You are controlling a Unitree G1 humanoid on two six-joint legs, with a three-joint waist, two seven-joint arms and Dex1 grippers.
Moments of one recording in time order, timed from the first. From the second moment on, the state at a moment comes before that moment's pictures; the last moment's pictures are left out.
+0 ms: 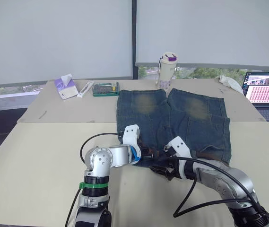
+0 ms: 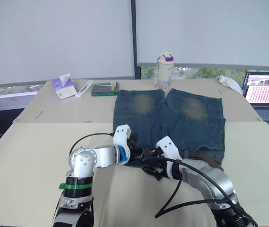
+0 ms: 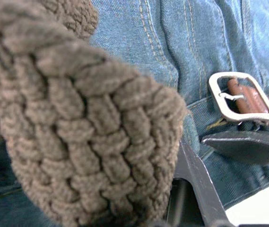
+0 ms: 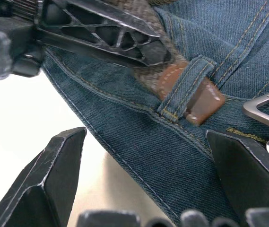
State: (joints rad) left arm -0.56 -0.10 0.12 -0.14 -0.80 1.42 0.37; right arm -0.25 -0.51 0.14 -0.47 0.49 1.11 0.45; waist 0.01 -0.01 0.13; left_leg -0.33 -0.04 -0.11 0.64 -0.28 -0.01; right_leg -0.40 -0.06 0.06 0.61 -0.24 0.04
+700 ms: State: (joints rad) left arm -0.55 -0.16 0.37 -0.03 -0.83 1.41 0.36; right arm -0.24 -0.51 0.15 -0.48 0.47 1.10 0.45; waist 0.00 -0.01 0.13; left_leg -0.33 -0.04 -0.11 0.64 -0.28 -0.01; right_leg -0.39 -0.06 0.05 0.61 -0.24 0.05
